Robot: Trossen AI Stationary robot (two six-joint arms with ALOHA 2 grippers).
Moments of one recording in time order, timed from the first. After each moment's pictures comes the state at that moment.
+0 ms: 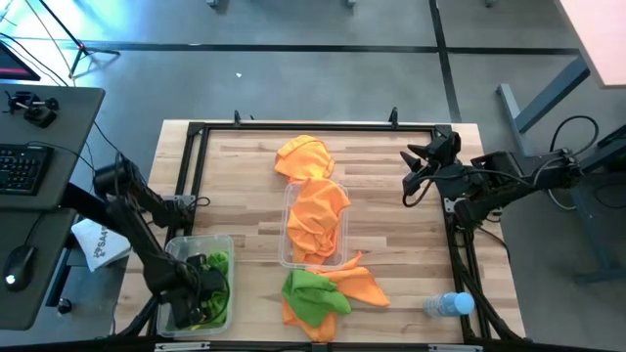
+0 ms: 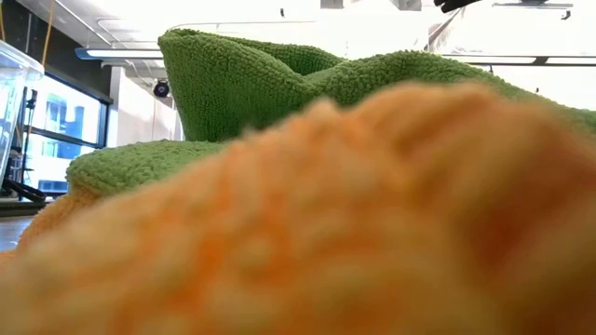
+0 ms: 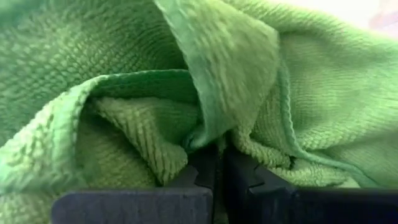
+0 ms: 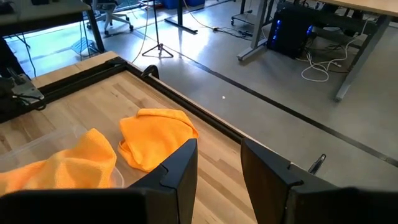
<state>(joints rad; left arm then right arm) -1.11 1.53 0.84 -0.76 -0.14 -1.35 0.27 0.98 1.23 -0.99 0.97 0.63</state>
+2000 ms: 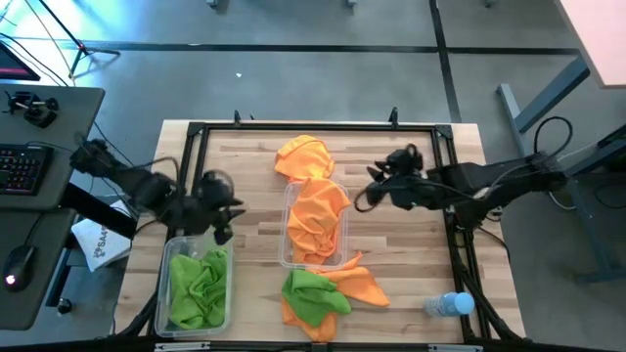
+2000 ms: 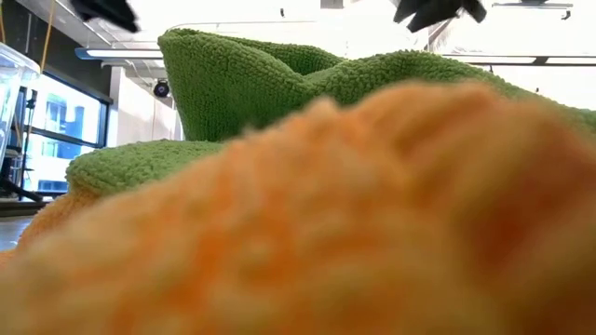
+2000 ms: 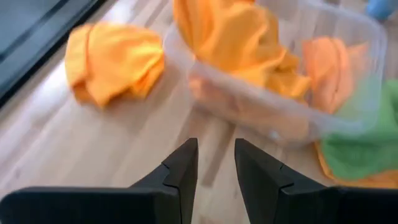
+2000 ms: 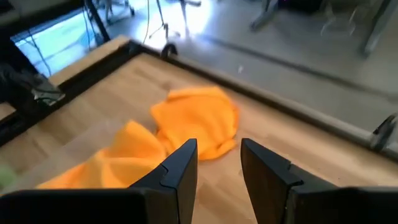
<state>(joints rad) -0.52 0.99 1.05 -1.04 -0.62 -0.74 0.22 1.22 1.23 -0.82 0.85 0.82</state>
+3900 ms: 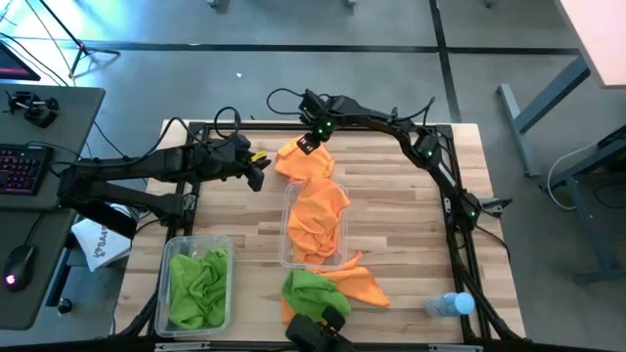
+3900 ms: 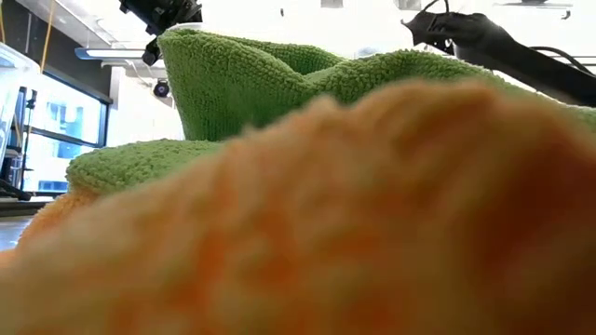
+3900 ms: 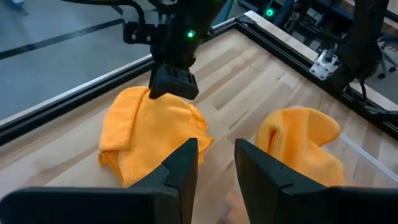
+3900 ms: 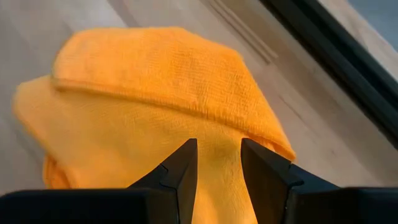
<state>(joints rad) 0.14 1.00 0.93 -0.50 -0.37 -0.51 -0.53 2.40 2.18 -0.95 -0.12 0.20</state>
